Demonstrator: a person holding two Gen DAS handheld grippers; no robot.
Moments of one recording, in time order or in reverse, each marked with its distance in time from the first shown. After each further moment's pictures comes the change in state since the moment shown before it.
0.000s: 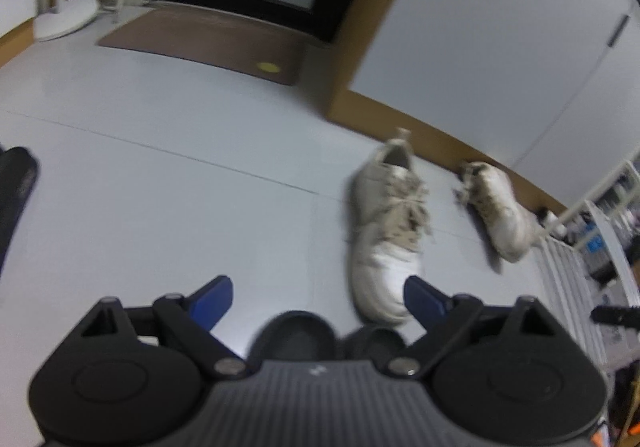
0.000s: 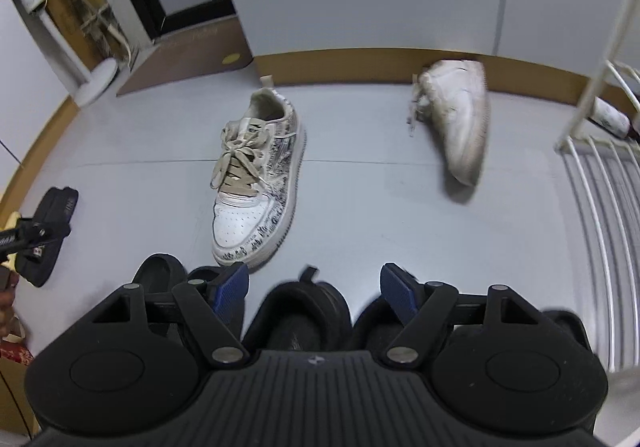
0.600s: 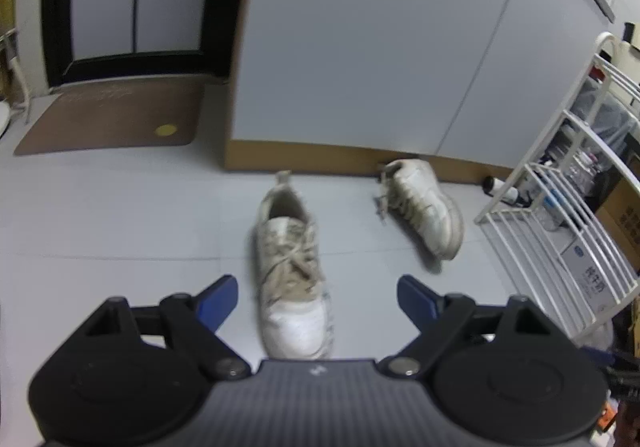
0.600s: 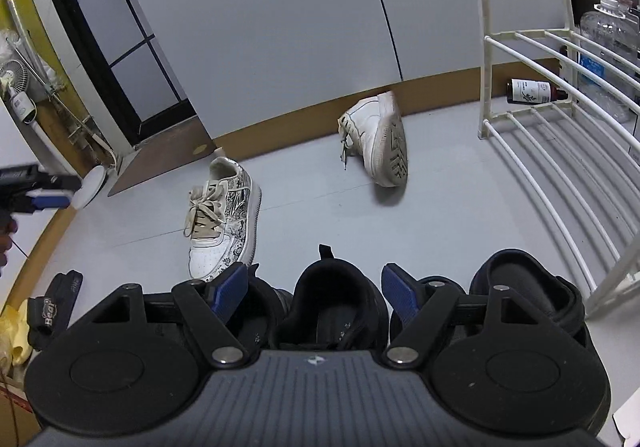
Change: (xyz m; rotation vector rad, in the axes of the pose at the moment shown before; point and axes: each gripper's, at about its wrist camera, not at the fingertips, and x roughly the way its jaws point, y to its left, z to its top) left arm 0.010 -0.136 0.059 0.277 -0.025 -0.060; right arm -0.063 -0.077 -0.099 0.173 -0.301 0.012
